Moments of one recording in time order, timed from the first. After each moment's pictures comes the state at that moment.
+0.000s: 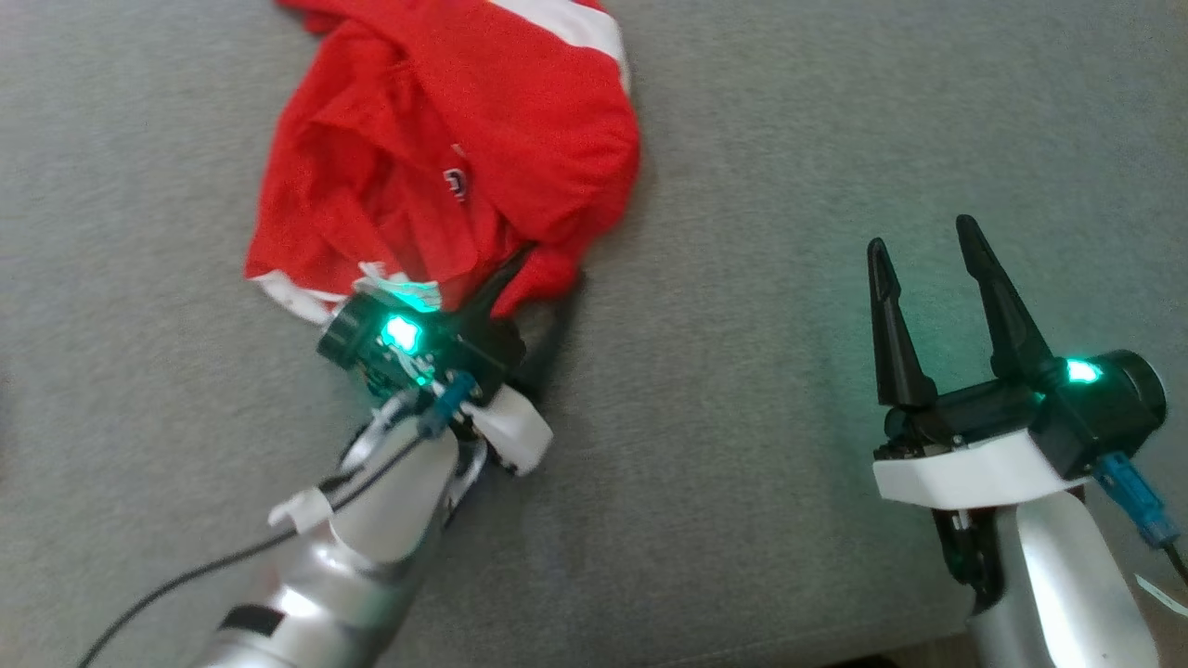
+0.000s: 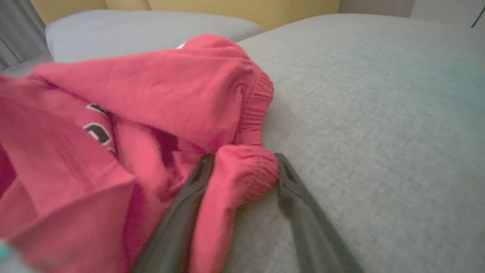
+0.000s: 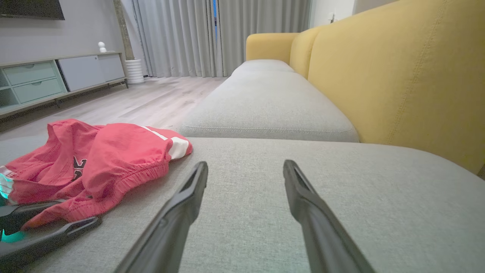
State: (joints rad) left arm -0.65 0.04 -0.61 0.79 -0.05 -0.02 -0.27; right arm -0.16 -0.06 0.11 0.04 0.04 0.13 -0.26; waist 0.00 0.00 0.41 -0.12
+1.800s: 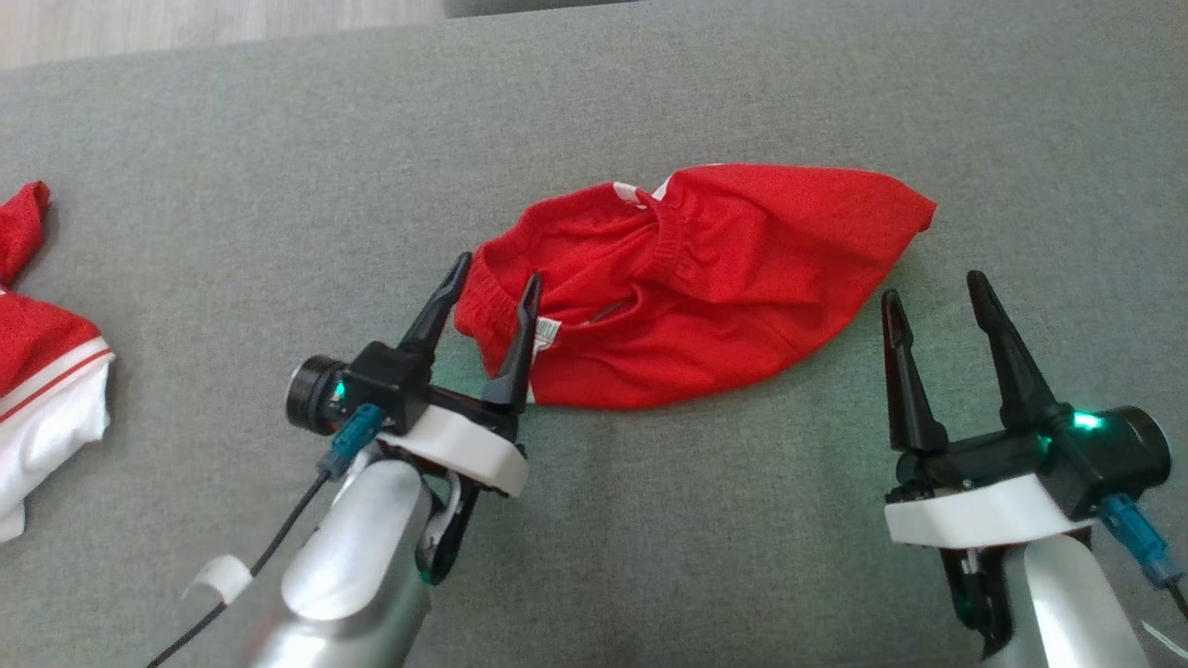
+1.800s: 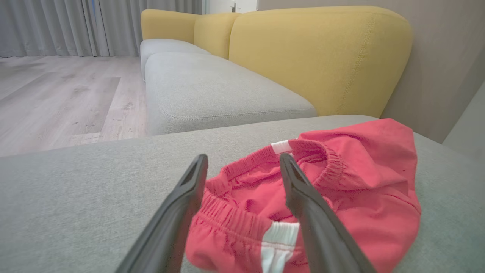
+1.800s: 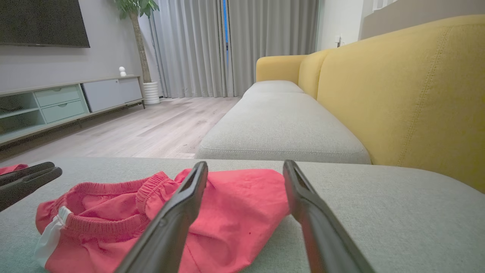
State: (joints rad) left arm -0.47 0.08 -0.50 0.53 -0.33 -0.04 -0.25; right arm -0.07 -0.05 0.08 0.04 0.05 0.13 -0.26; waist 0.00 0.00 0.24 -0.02
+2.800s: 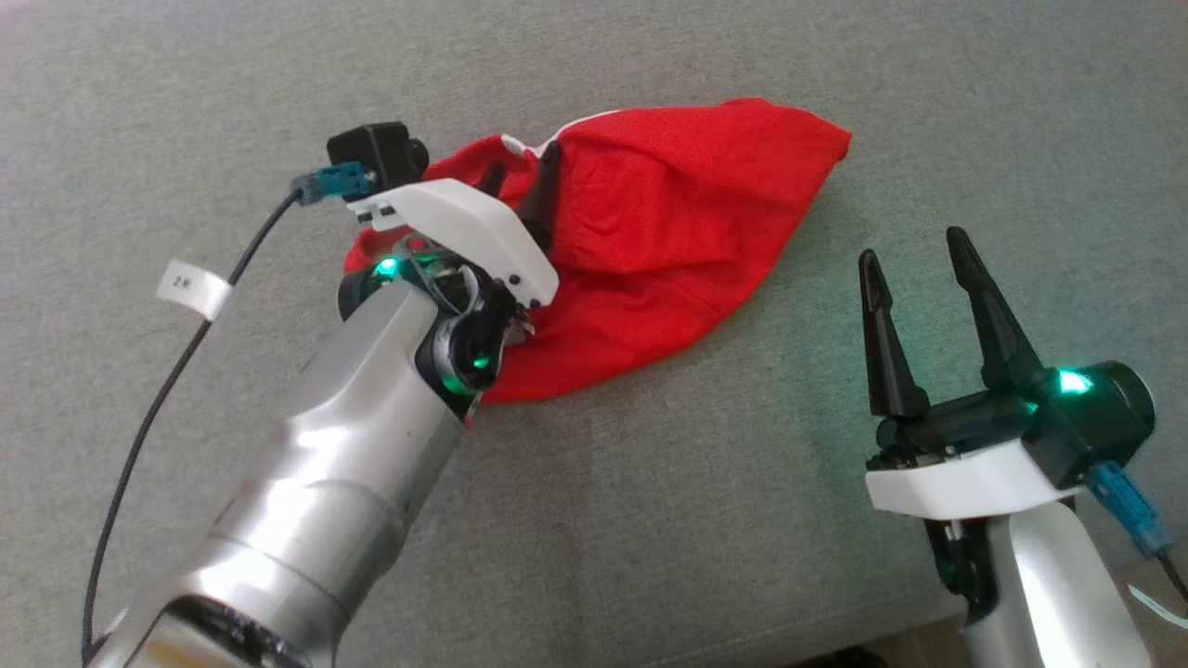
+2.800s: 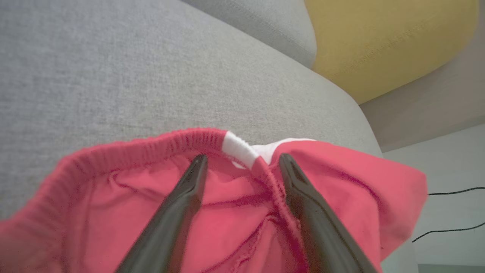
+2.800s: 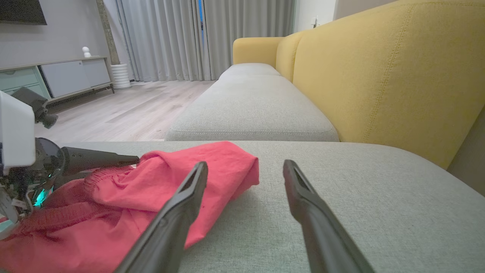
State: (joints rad) left arm -0.86 0.04 -0.70 0.71 -1.14 0.10 0.15; right arm -0.14 -0.05 0.12 0.04 0.05 0.13 -0.26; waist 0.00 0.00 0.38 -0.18
